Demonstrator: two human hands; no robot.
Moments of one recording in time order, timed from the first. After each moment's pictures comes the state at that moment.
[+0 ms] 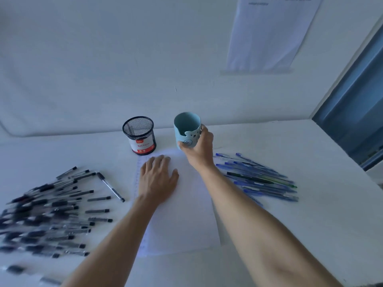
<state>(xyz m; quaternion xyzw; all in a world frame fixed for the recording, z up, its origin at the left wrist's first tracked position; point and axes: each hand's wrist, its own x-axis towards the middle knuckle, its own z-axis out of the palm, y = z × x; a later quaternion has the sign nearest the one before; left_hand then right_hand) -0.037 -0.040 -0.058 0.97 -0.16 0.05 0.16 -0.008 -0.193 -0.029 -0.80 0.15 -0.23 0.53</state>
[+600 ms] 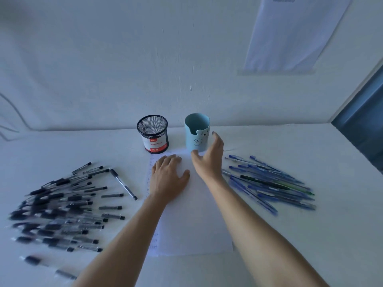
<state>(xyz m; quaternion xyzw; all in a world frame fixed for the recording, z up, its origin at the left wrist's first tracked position) -0.032 -0.034 -0.053 0.96 -0.13 -0.01 0.25 -0.027 -0.172 -0.039 -0.83 0.17 -0.26 0.47</state>
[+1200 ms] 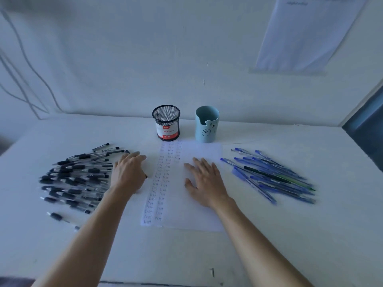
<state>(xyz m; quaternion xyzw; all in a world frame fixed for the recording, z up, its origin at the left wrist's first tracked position) -0.069 0.074 -0.033 0.98 -0.01 0.05 0.17 -0.121 -0.159 -0.048 -0.98 -0.09 0.05 0.18</state>
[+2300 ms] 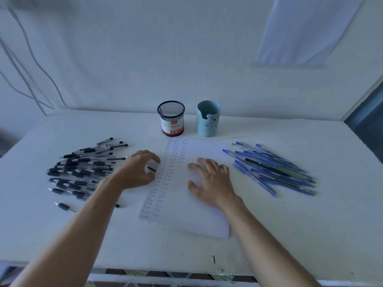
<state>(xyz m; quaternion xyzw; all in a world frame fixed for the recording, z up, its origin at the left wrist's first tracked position) -0.073 0.095 -0.025 0.94 -0.26 -0.03 0.23 -0.144 -0.166 -0.050 -0.99 -0.07 0.00 0.13</state>
